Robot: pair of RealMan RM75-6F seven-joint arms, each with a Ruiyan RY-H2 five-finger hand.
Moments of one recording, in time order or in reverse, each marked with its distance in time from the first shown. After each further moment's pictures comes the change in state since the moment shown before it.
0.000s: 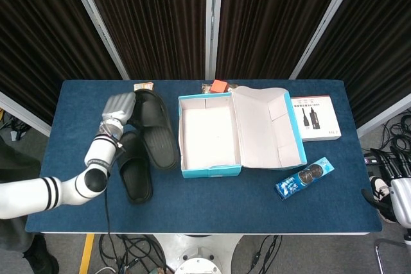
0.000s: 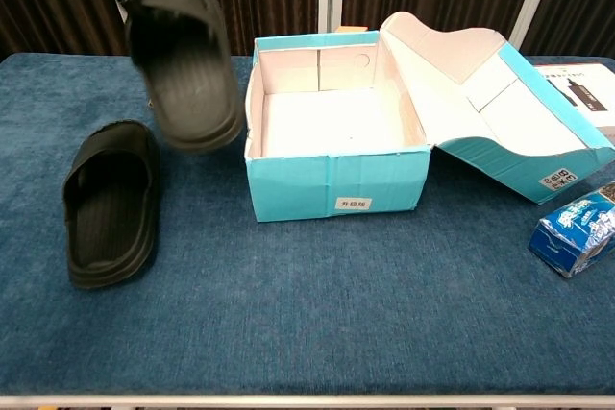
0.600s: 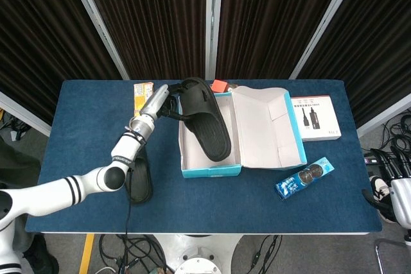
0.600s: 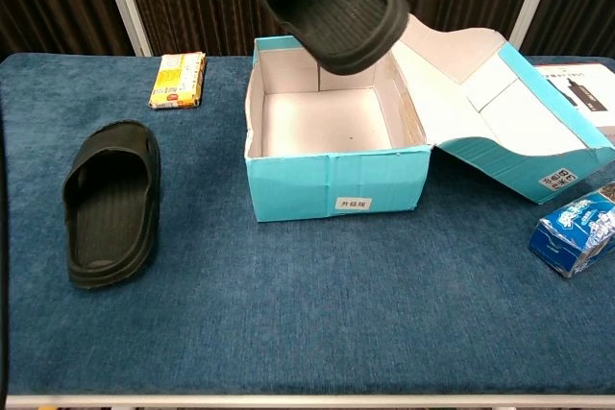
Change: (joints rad) left arm 0.112 -0.303 -0.250 0.299 0.481 -0.240 -0.646; right arm -0.006 0.015 -0.002 -0.026 0.004 0.001 -0.027
